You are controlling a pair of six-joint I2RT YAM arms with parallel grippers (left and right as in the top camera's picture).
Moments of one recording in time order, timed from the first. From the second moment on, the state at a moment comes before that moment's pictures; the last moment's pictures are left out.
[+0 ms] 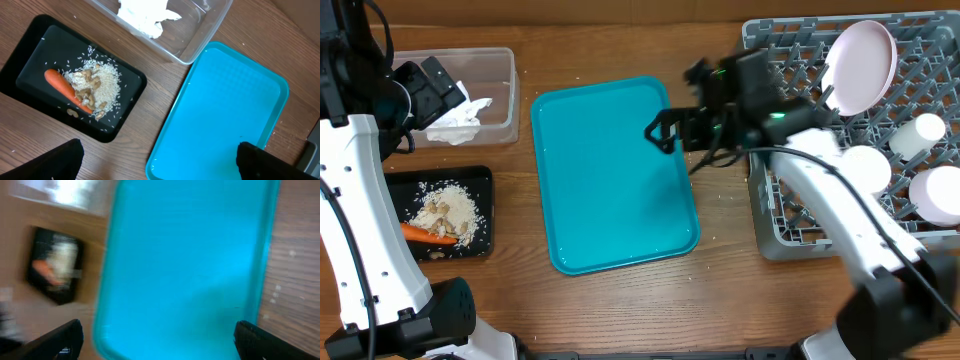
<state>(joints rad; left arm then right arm) 0.23 1.76 2.30 -1.69 0.02 -0.45 0.41 1.73 1.47 -0.74 -0.41 0.29</state>
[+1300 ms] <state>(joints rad) 0.23 1.76 2.30 -1.69 0.02 -0.45 0.45 2.09 1.47 -0.74 0.04 0.45</state>
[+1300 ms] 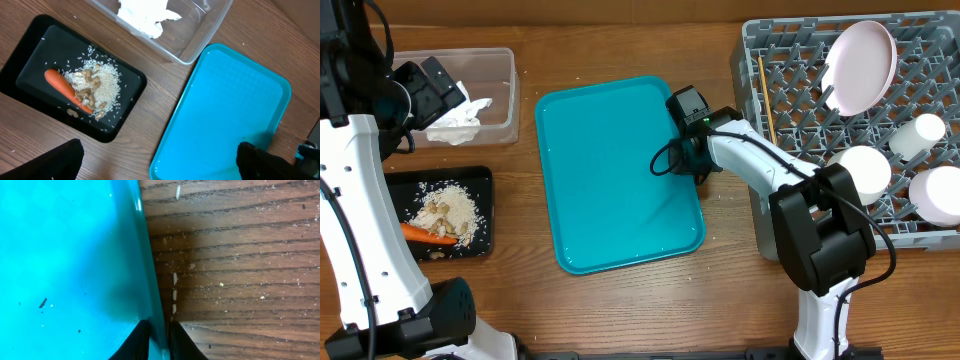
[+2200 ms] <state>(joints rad) 0.23 1.76 2.30 -1.69 0.02 -0.45 0.40 2.09 1.48 -0.73 0.05 0.48</state>
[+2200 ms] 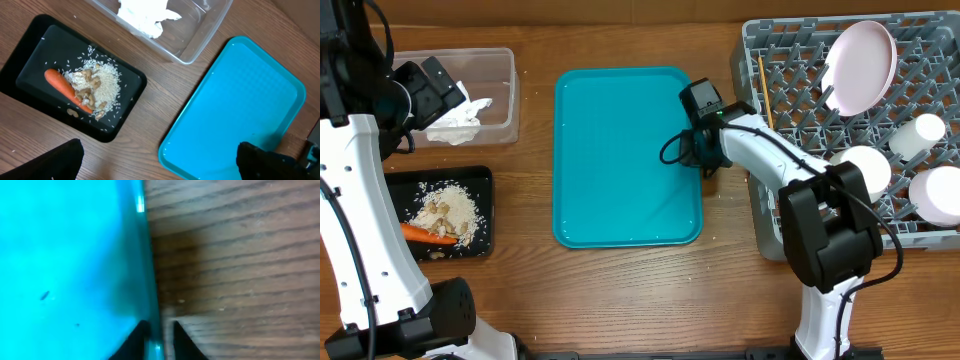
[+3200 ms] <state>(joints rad) 0.23 1.76 2.30 -1.69 0.02 -0.45 0.42 1.57 1.77 -1.41 -0.02 0.46</state>
